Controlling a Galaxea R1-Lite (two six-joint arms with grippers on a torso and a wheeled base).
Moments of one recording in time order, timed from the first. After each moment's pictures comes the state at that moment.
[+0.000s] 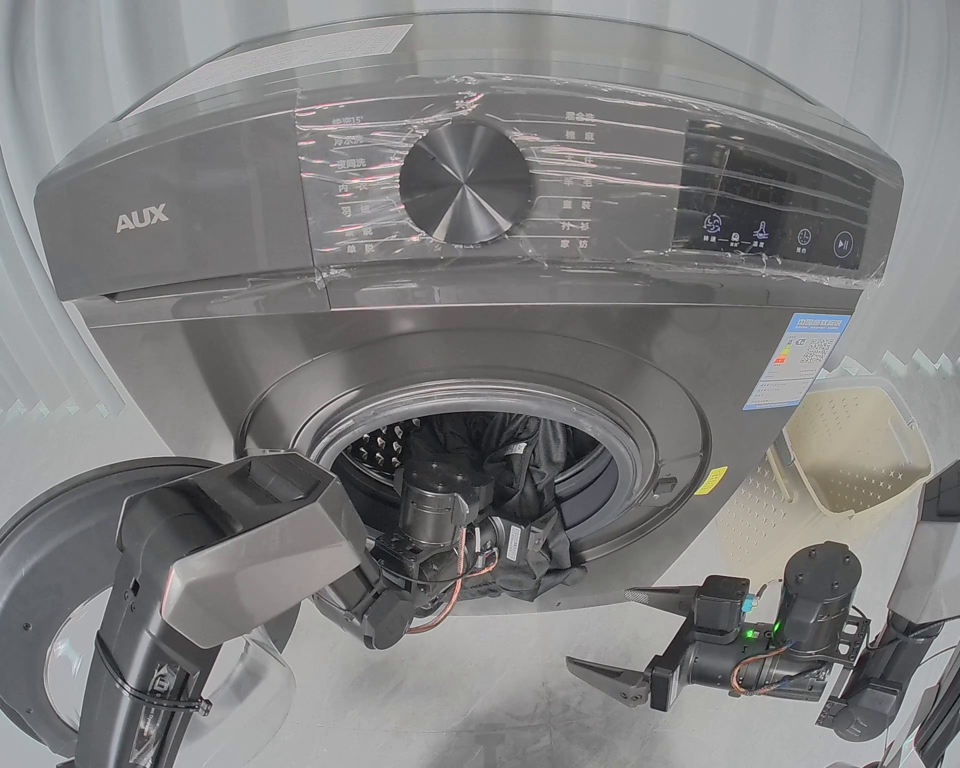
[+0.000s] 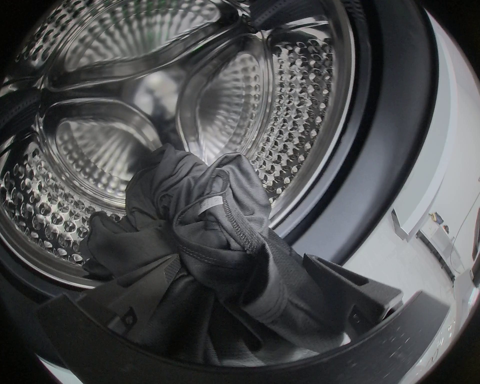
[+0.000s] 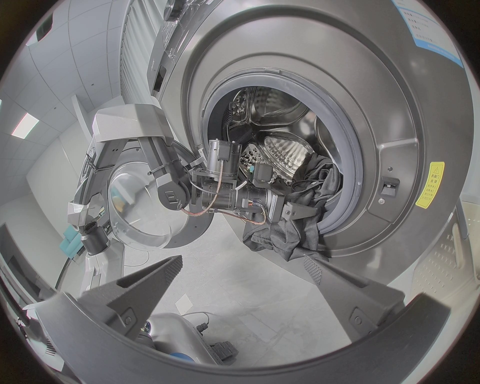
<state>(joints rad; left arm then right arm) -0.62 2.49 -1.16 -1.08 0.03 -0.05 0.70 1.97 -0.11 -1.54 0.18 0.06</state>
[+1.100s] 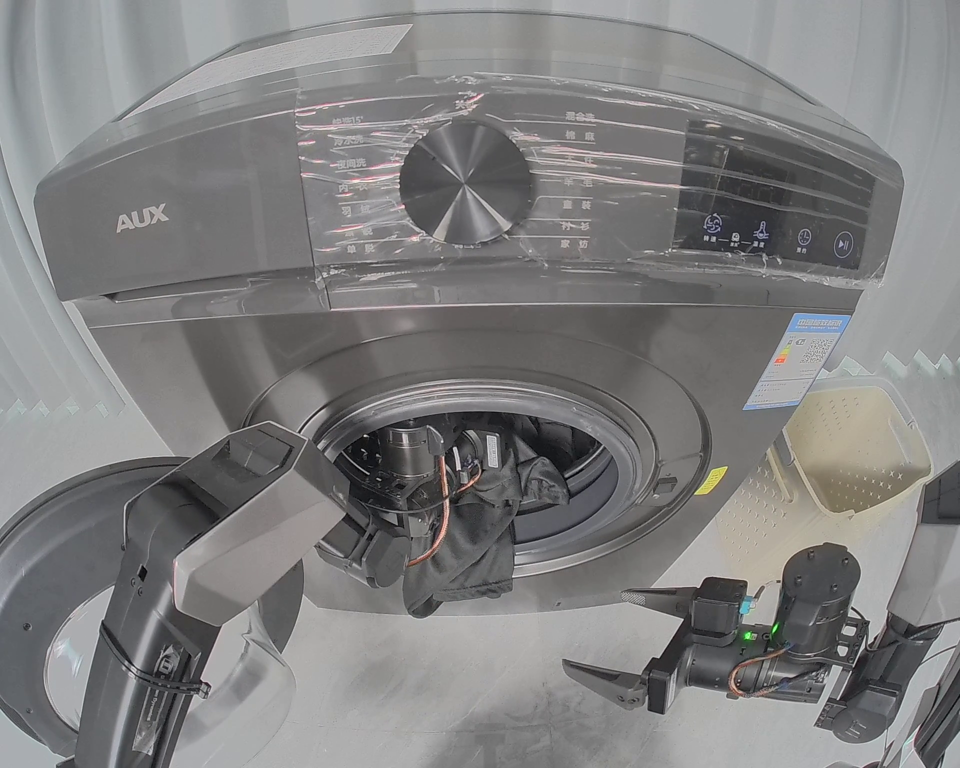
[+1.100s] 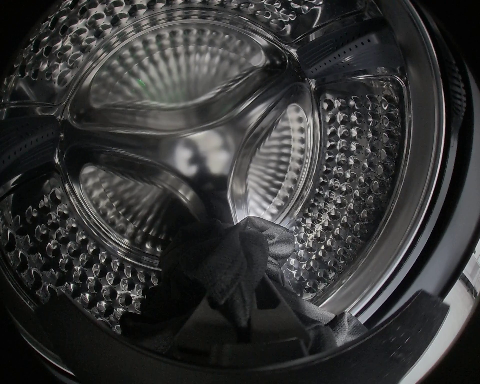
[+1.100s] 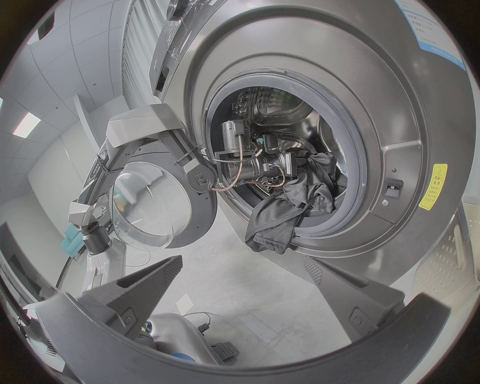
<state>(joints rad) -0.53 2.55 -1.45 -1.11 0.14 -0.07 0.71 1.97 -0.11 -1.54 0.18 0.06</state>
